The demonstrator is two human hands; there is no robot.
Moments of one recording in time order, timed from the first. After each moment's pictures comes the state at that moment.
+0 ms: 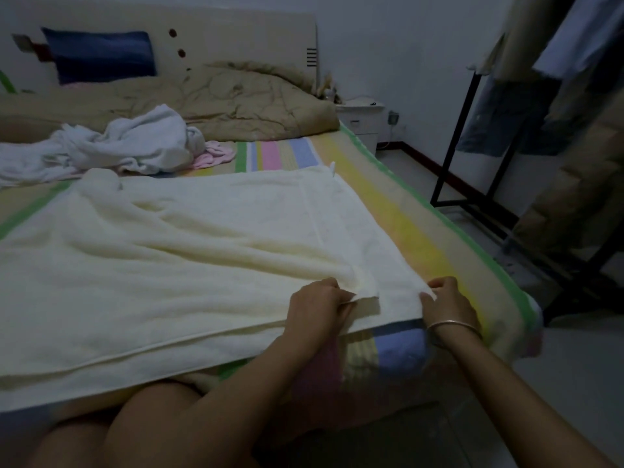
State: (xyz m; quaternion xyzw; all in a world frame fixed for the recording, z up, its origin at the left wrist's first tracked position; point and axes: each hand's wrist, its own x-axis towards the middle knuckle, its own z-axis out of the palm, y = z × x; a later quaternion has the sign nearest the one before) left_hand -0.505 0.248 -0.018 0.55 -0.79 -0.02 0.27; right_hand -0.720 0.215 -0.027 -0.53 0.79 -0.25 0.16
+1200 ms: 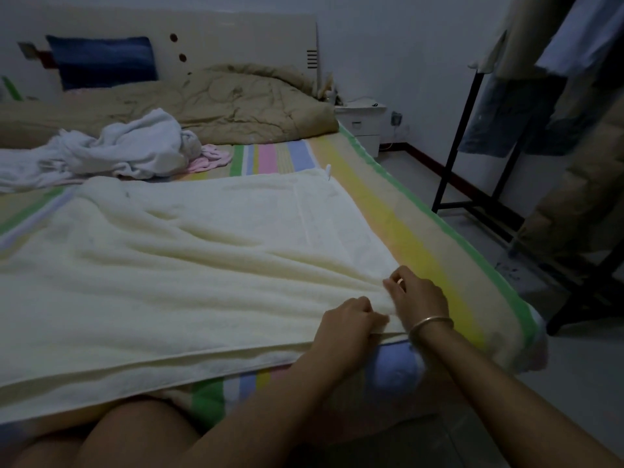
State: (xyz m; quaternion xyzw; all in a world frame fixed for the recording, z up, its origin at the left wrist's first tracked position) left_hand -0.568 0.241 -0.030 0.51 -0.83 -0.03 0.21; right_hand -0.724 0.162 -0.049 -0.70 0.67 -0.26 0.07
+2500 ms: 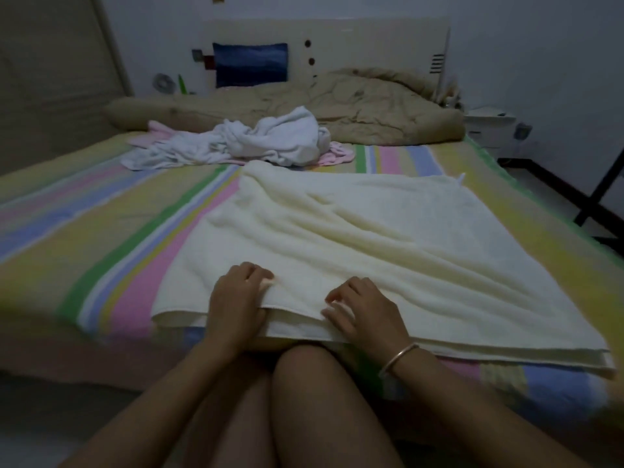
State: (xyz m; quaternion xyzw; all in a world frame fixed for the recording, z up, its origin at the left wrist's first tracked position) left_hand -0.224 0.371 -0.031 0.73 -0.62 0.15 0.25; right_hand -0.449 0.281 -0.034 -0.91 0.31 -0.28 0.05
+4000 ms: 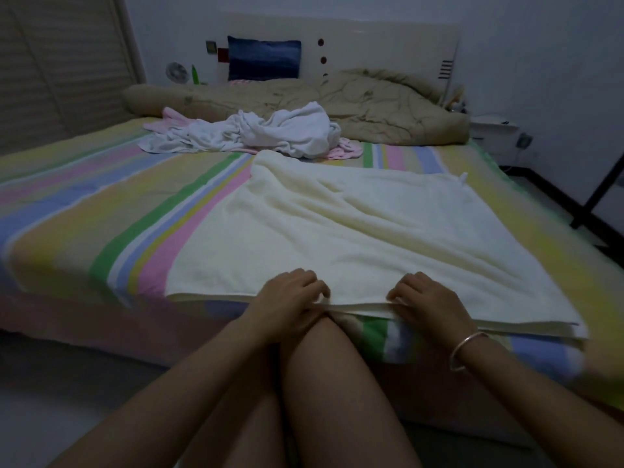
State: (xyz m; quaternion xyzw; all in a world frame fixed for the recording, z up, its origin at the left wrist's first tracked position) left_hand -0.270 0.396 -0.034 0.59 -0.78 0.11 0.19; right_hand -0.537 0.268 -0.037 -0.93 0.25 -0.25 -0.11
